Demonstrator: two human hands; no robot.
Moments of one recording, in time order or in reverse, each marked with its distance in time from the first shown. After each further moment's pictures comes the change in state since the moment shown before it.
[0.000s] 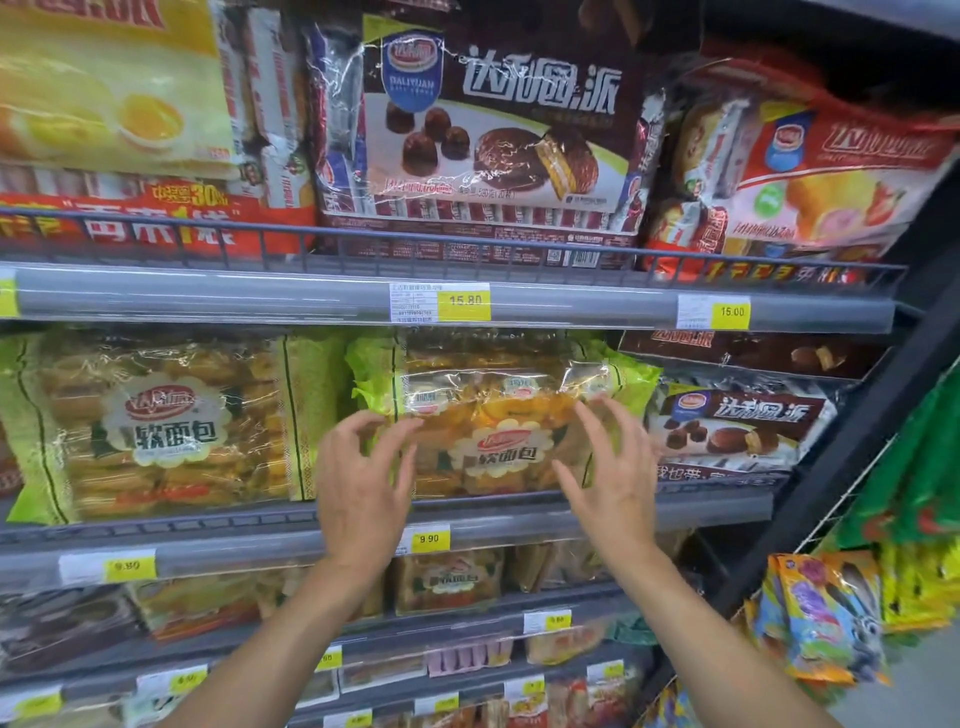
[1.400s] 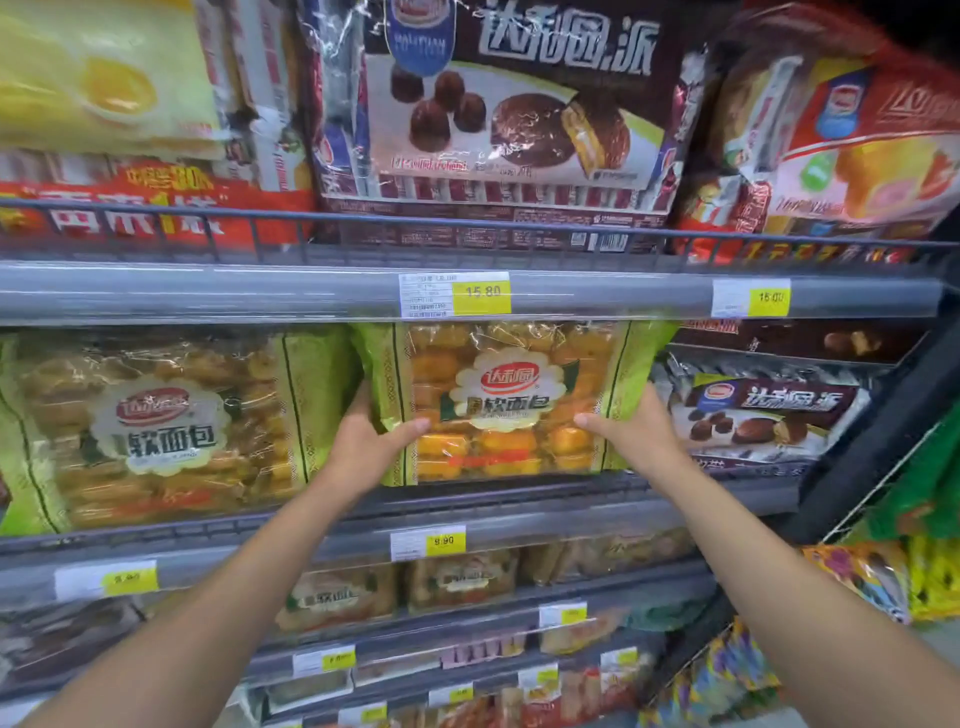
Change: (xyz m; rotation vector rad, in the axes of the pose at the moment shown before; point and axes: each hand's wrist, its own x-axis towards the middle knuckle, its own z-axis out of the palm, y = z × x) left_hand 0.062 -0.041 0.022 -0.454 -0.669 -0.725; right_hand 0.076 0.014 0.000 0.508 -0.372 0.529
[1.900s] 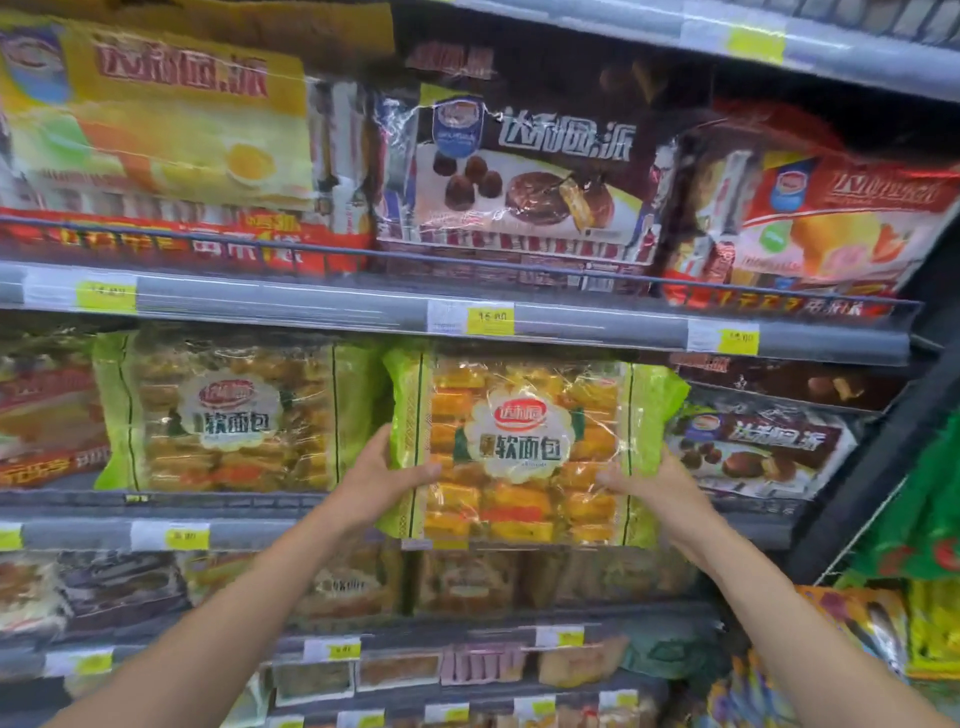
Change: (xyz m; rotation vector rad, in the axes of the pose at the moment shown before) left_hand -0.084 0.003 -0.011 -0.176 -0.088 -0.012; right_hand -0.063 0.017 -0.043 0.174 -0.165 0.109
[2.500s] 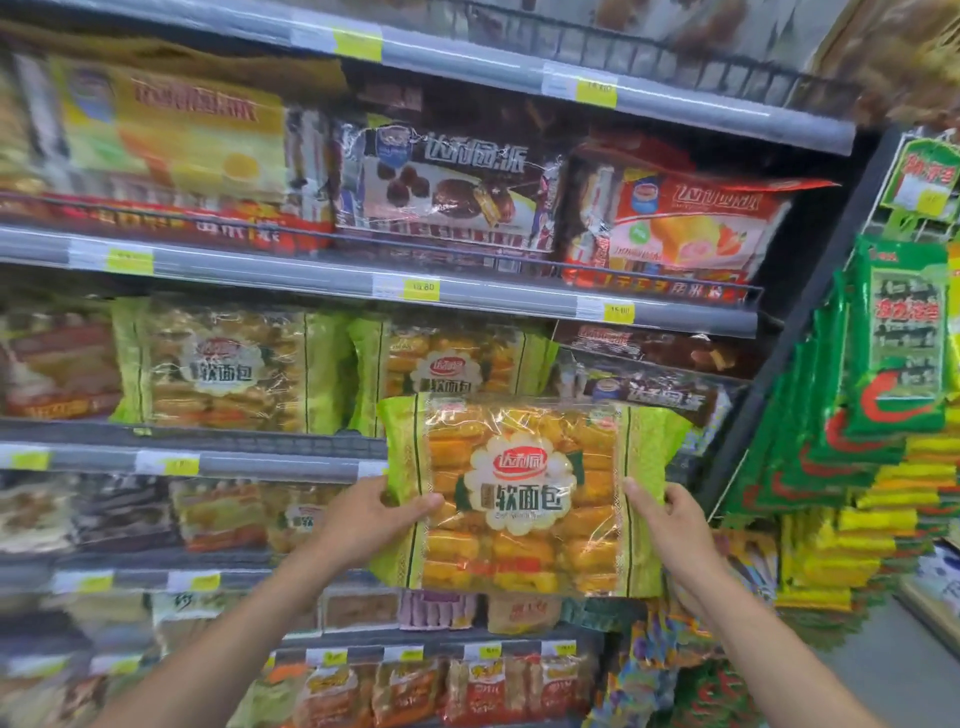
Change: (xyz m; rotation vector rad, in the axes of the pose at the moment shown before) left_hand -0.157 -0.002 0.083 0.487 0.014 0.020; right_hand -0.166 0.039 -0.105 -0.013 0.185 -0.031
